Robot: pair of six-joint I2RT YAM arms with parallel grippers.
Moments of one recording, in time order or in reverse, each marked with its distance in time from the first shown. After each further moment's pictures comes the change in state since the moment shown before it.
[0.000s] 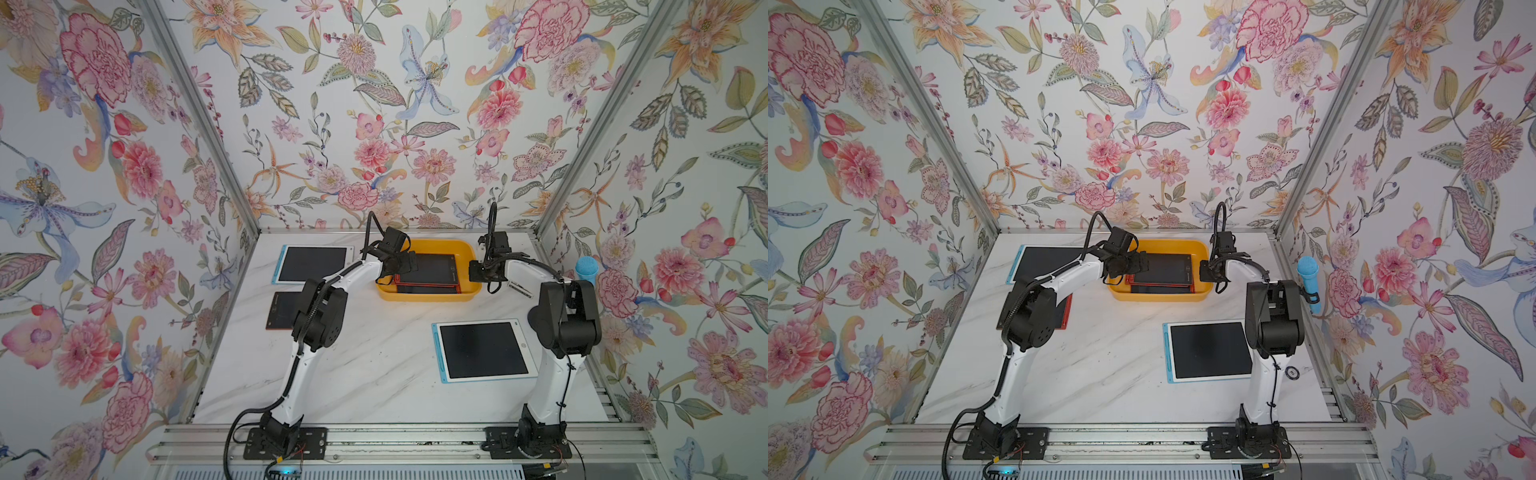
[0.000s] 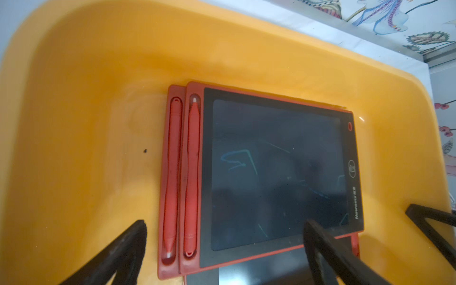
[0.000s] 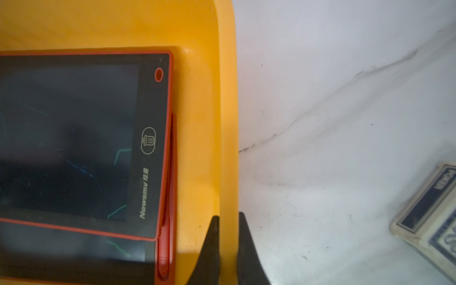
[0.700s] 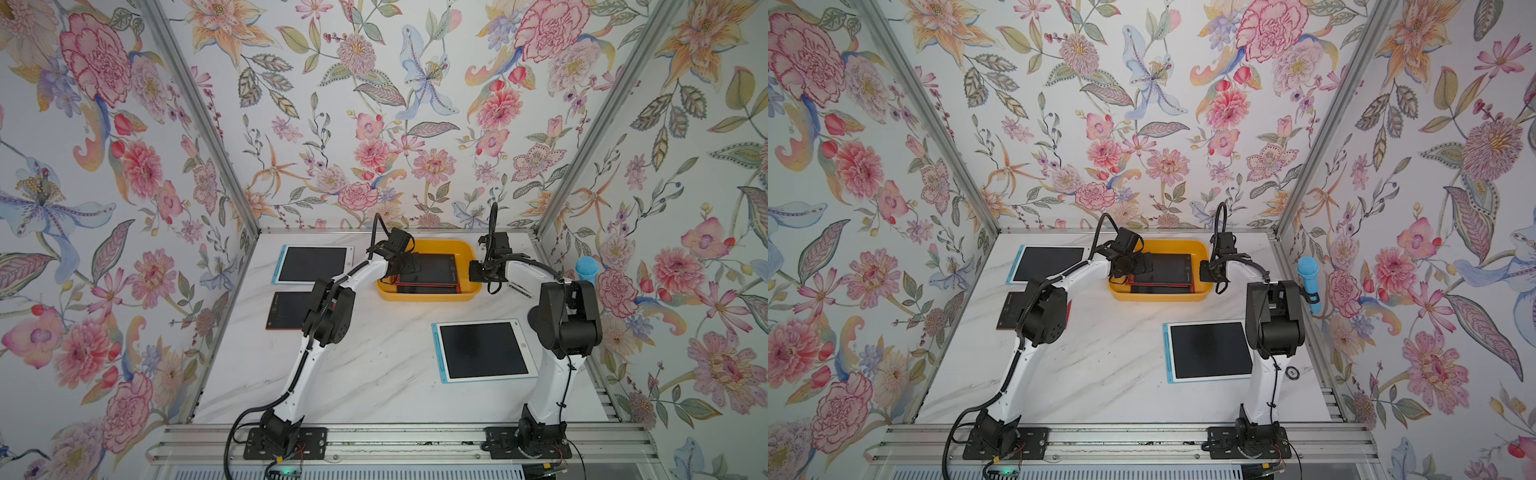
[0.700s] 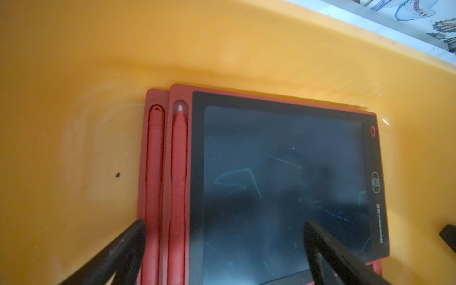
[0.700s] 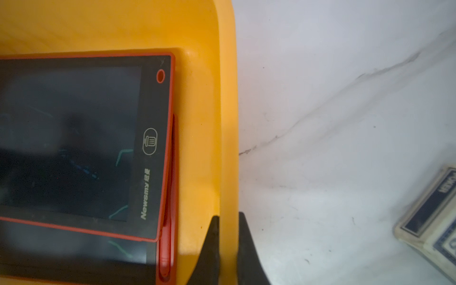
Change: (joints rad) left arm -0.006 0.132 0.181 -0.061 0.002 0.010; right arm -0.001 -0.009 -0.019 0.023 -0.017 0.005
